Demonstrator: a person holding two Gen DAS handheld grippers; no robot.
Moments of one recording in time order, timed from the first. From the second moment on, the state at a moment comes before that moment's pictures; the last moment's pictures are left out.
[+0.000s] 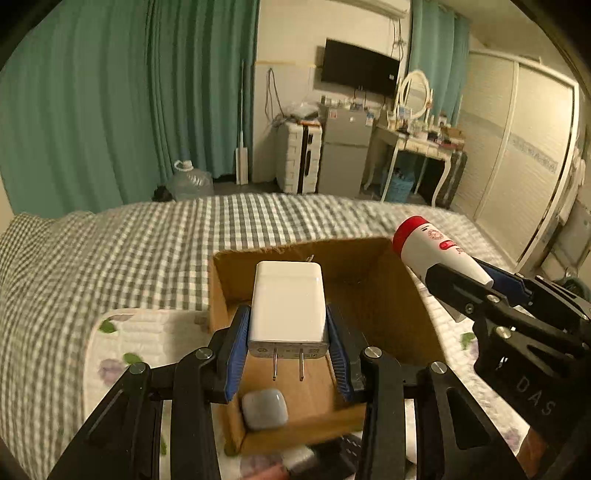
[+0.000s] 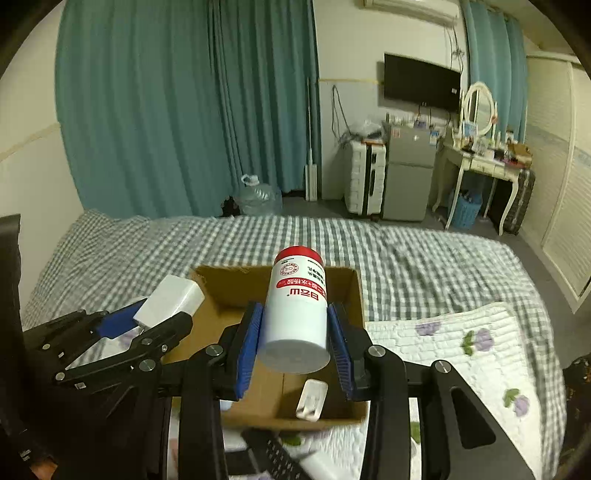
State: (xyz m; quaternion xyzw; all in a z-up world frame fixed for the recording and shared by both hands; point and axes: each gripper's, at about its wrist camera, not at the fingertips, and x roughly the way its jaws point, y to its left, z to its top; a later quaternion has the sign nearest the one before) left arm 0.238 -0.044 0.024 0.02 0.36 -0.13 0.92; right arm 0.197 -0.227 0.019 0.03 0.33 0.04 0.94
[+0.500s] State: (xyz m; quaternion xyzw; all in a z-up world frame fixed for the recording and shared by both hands) left arm 0.253 -0.063 -0.032 0.04 0.41 -0.16 0.90; right arm 0.230 -0.251 -0.022 0.06 0.33 0.03 0.94
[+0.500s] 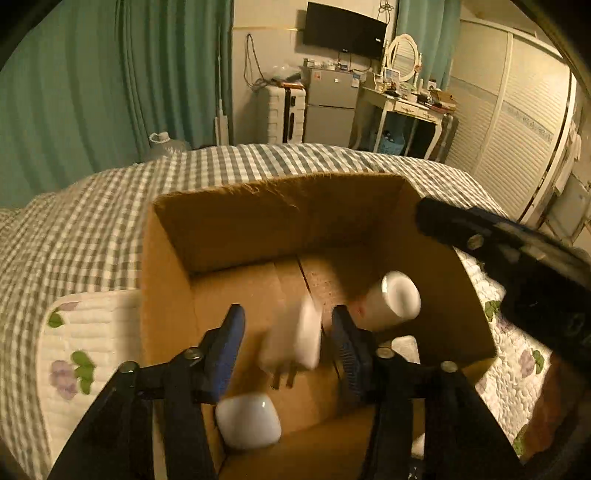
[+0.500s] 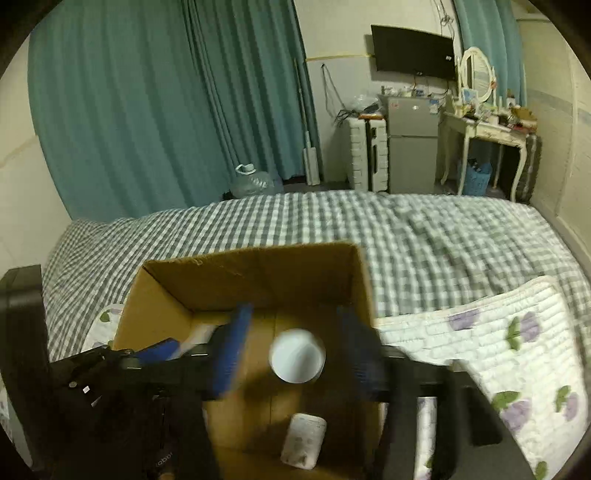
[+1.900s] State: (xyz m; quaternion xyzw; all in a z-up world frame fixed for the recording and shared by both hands) left arm 0.098 -0.068 -0.114 0.10 0.43 -0.15 0.89; right arm 0.107 -0.275 -0.164 -0.04 0.51 0.08 0.85
